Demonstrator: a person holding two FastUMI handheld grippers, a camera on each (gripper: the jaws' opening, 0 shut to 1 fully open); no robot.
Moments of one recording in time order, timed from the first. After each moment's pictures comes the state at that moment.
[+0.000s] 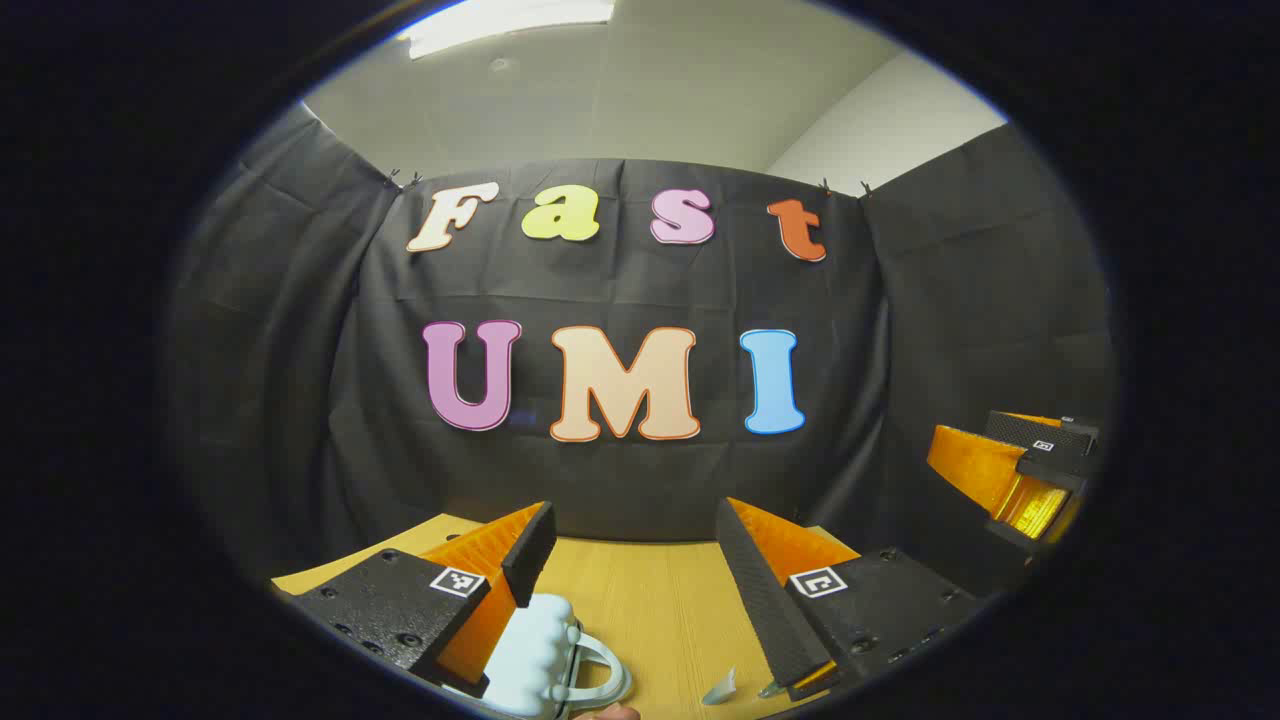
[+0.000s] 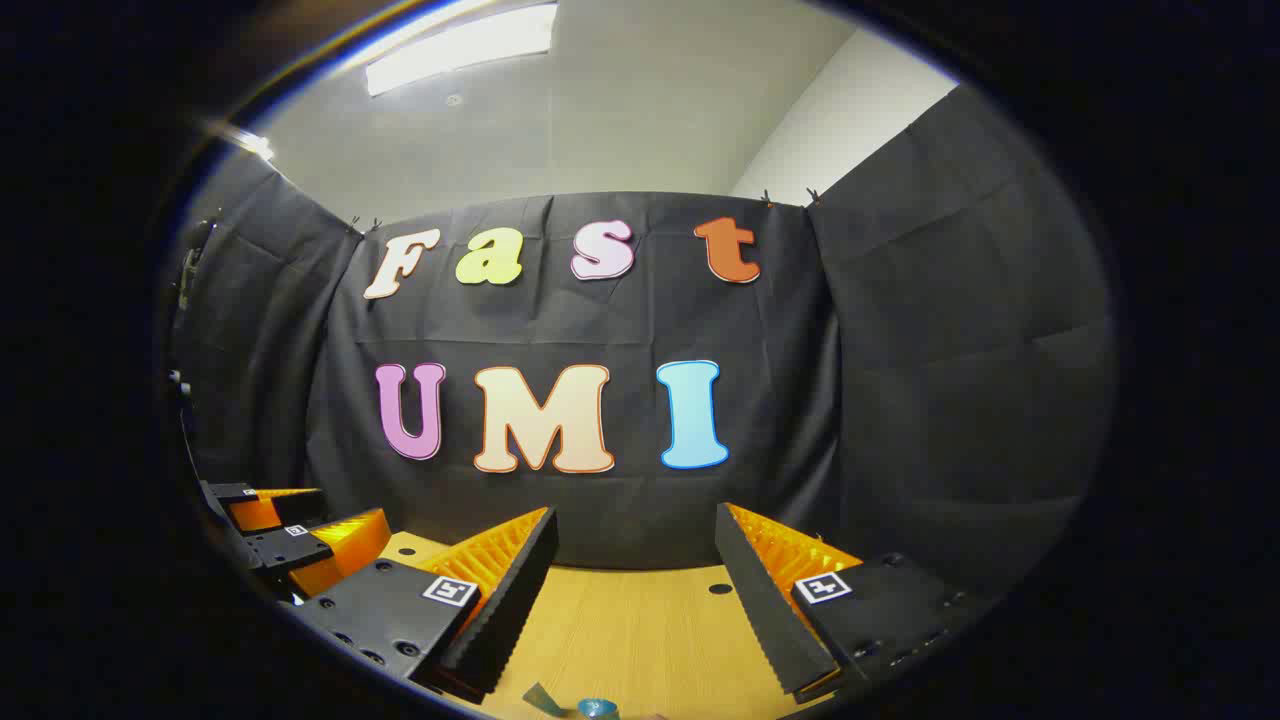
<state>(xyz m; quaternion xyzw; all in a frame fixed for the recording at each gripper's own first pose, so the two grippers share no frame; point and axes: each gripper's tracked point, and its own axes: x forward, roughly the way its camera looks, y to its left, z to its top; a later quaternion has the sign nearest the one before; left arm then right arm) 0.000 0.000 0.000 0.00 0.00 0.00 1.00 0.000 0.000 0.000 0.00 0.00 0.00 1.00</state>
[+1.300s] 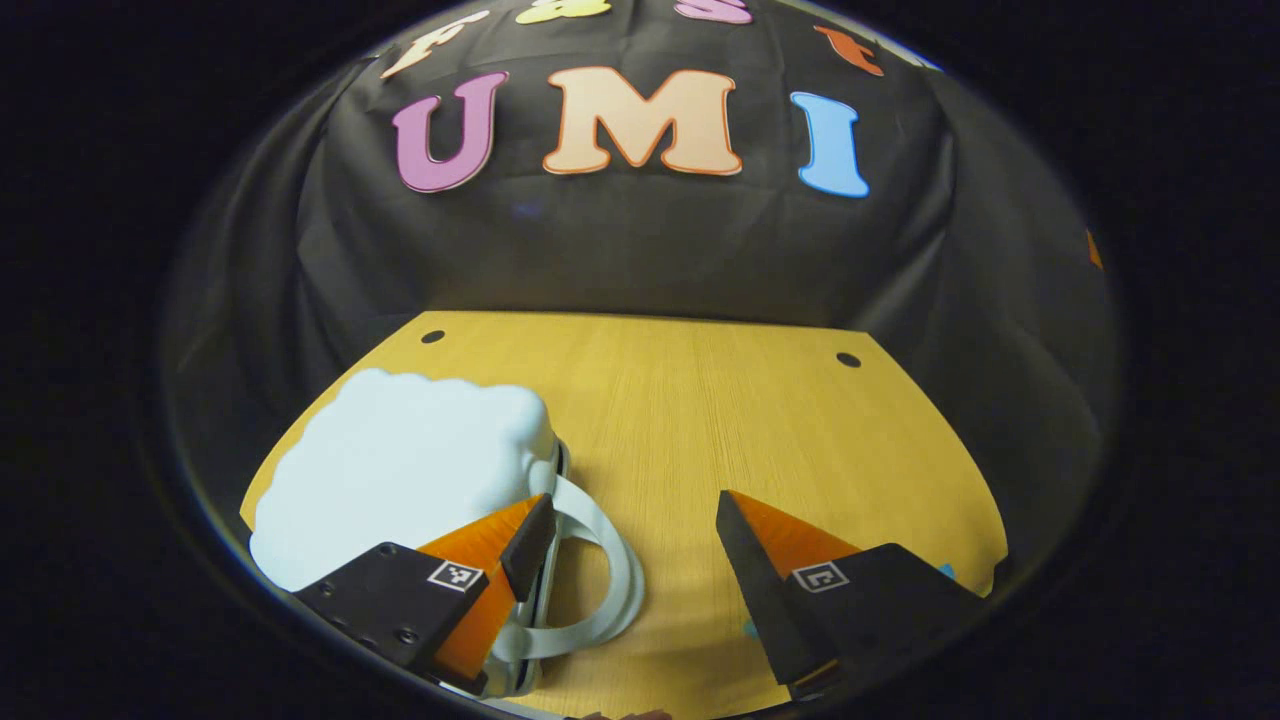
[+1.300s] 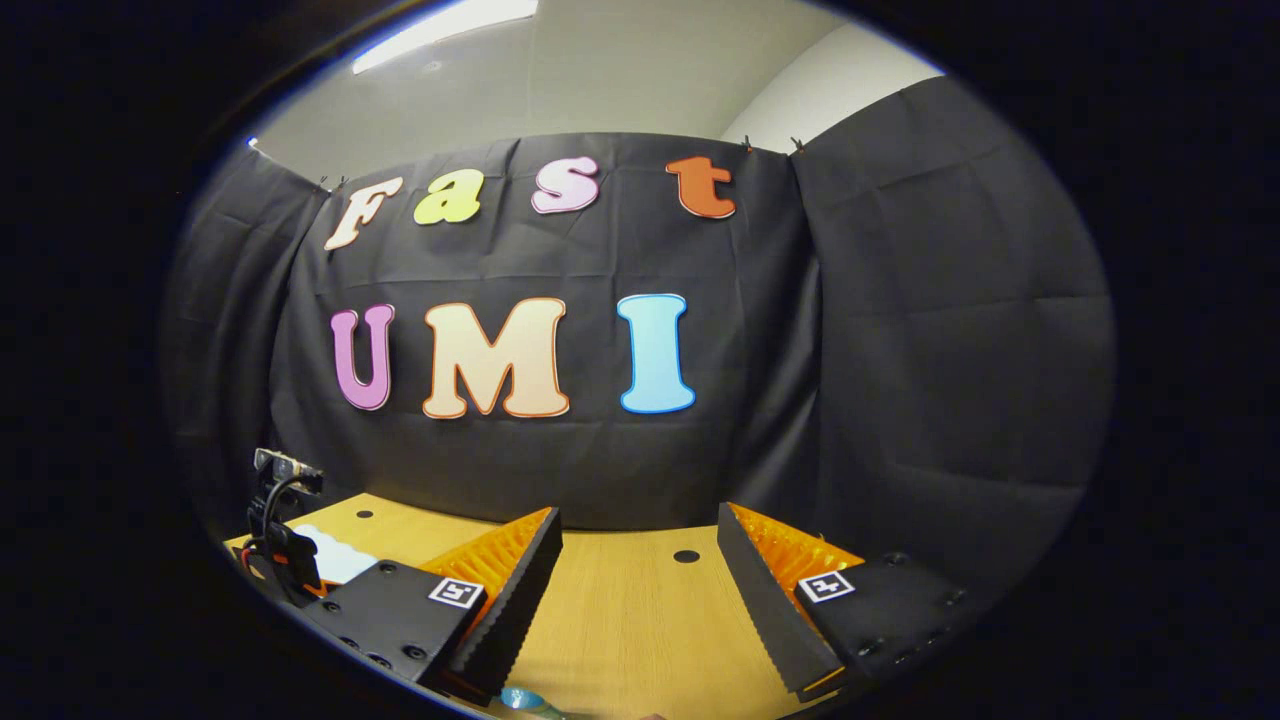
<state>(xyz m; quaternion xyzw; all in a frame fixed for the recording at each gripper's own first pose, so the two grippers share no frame) 0.036 0.012 -0.267 -0.02 0.35 0.01 0.94 0.052 -0.060 -0.076 -0.02 0.08 -0.04 1.00</state>
